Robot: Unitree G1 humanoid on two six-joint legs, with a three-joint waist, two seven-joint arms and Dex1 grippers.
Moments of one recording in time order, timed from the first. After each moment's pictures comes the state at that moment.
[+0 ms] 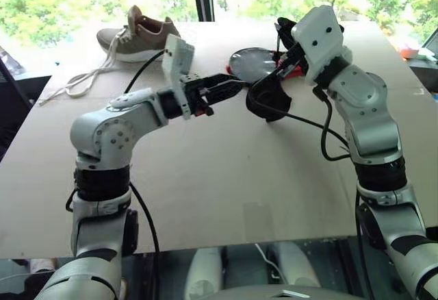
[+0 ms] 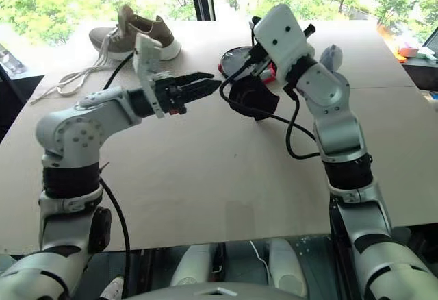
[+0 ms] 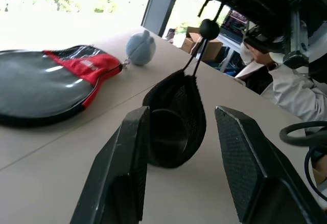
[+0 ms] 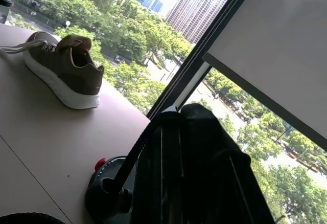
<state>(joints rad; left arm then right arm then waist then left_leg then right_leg) -0.76 0.49 0.06 -0.15 -0.76 0.94 -0.62 -0.82 -0.33 0.11 -0.16 -0.07 0.32 0.43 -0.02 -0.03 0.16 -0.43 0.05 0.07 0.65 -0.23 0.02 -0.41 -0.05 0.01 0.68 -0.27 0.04</state>
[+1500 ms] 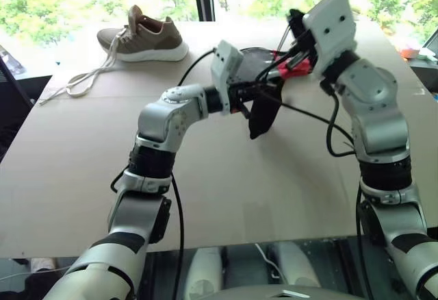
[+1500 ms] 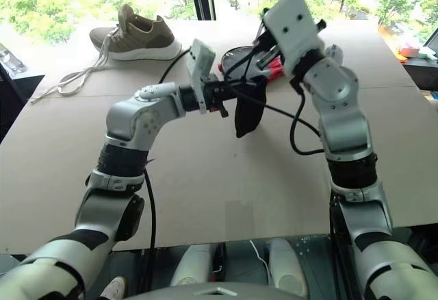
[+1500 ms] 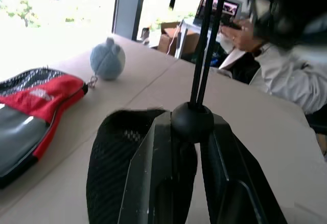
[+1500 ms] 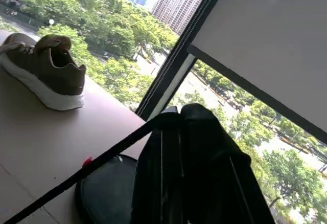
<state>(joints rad) -0.81 0.36 -0.12 0.15 -0.47 0.72 -0.79 -0.88 -0.36 -0.02 -0.12 -0.04 0.45 0.35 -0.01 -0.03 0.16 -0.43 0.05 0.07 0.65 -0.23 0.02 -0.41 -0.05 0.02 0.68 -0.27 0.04</state>
